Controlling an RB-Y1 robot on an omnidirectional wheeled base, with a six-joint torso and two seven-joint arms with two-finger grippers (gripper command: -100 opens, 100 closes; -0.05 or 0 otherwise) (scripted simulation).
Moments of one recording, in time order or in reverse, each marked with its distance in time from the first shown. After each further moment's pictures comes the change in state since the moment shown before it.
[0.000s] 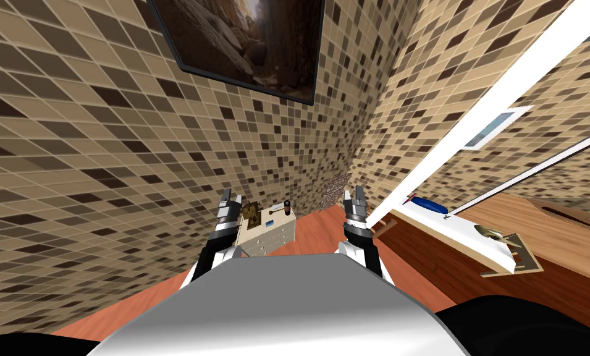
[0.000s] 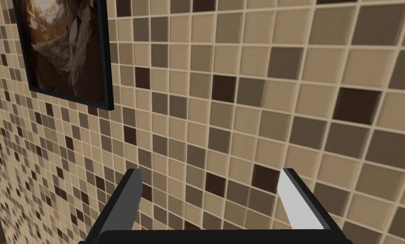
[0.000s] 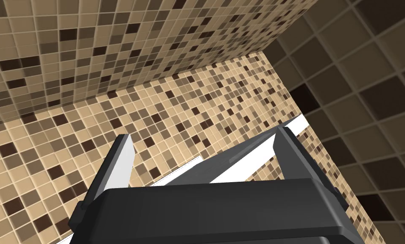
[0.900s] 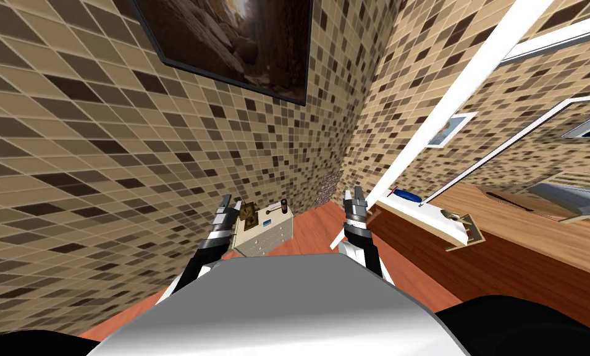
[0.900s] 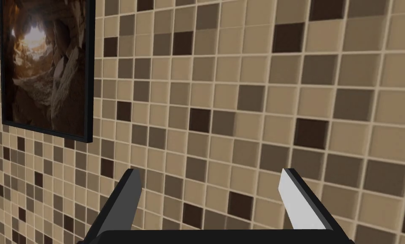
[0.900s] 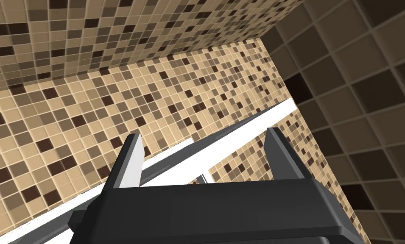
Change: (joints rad) left arm 0.104 0.178 -0.008 0.002 0.051 -0.016 0.076; right arm 0.000 0.000 0.000 0.000 0.000 0.000 0.000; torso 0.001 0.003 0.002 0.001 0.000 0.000
